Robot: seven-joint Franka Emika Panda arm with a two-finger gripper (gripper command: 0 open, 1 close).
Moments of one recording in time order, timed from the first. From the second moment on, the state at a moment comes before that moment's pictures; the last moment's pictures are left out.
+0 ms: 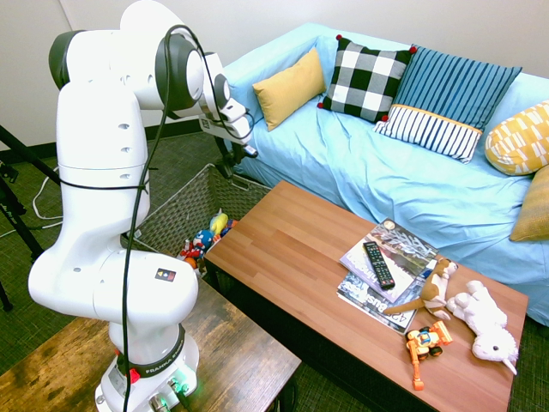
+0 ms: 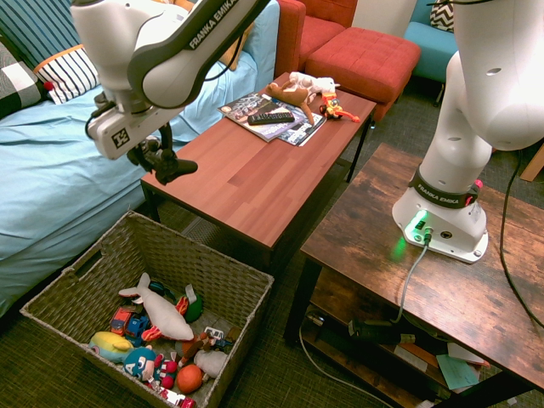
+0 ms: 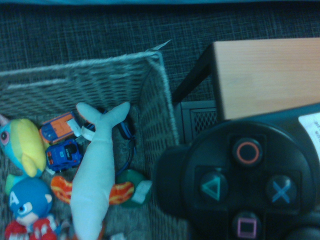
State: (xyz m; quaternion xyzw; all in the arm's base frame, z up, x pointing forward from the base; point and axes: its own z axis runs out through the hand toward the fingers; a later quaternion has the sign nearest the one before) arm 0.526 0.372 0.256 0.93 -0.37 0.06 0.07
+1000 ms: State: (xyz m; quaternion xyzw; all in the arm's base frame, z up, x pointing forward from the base) arm 0.502 0.469 0.053 0.92 -0.38 0.03 0.00
